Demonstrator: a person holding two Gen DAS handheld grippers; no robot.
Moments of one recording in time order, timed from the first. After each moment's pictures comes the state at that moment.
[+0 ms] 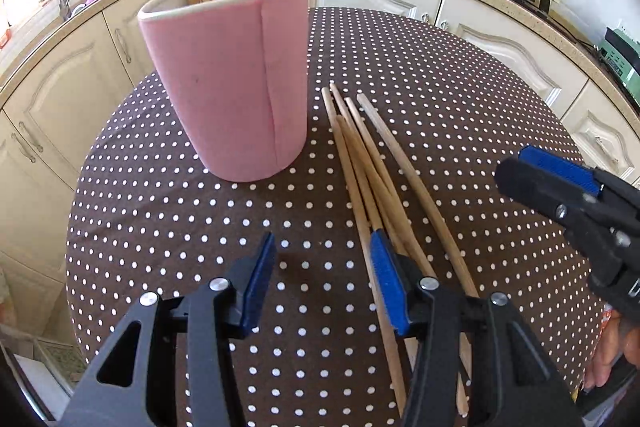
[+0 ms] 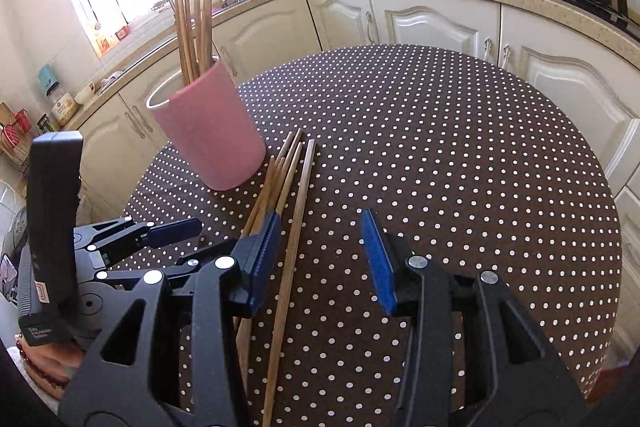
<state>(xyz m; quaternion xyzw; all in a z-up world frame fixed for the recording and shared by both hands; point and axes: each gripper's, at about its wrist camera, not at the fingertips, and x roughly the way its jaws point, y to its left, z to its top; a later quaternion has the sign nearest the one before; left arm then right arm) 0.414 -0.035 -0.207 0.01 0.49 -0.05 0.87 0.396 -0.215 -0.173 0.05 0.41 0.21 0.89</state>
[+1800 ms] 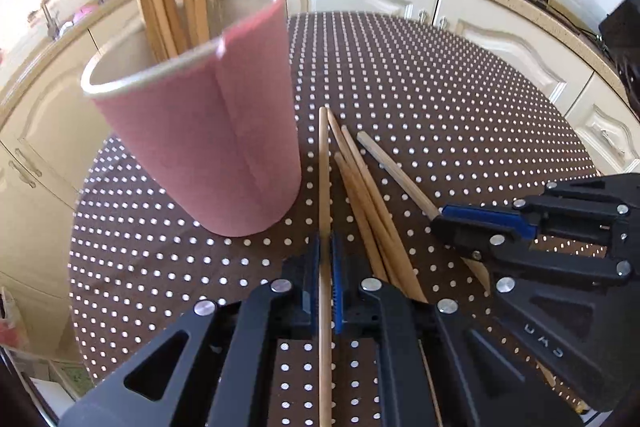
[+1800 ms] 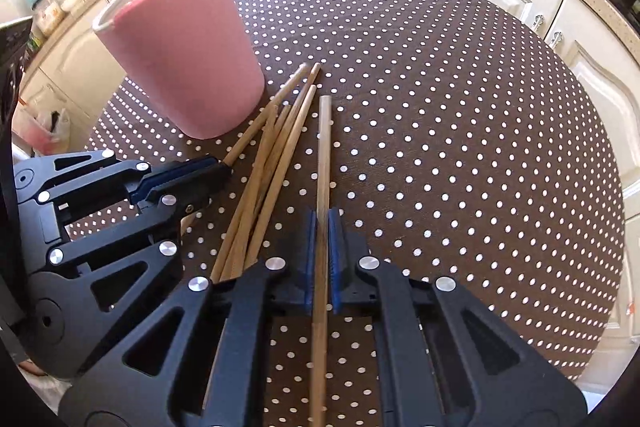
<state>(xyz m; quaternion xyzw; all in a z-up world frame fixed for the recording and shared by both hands) 0.439 -0.047 -0.199 0.04 0.49 -0.06 0.87 0.456 -0.161 -0.200 -0.05 0.52 0.23 0.82</state>
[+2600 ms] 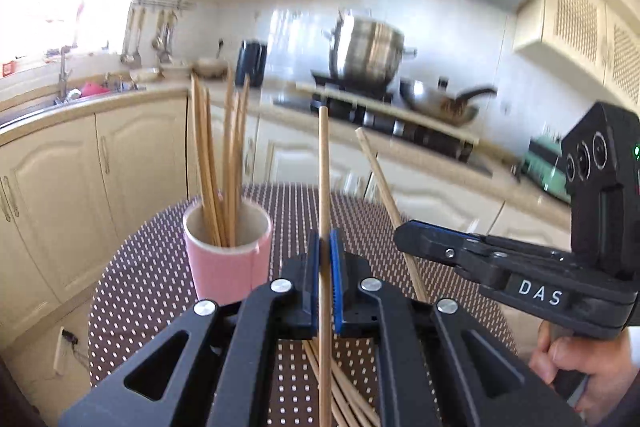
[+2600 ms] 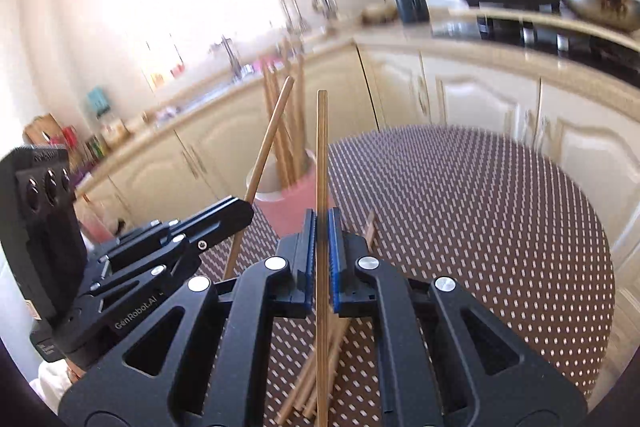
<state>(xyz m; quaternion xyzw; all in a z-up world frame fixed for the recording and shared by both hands) 0.334 -0.006 -0.078 -0.07 0.22 -0.14 0.96 0.372 -0.208 -0.073 0.09 0.28 0.29 0.91</state>
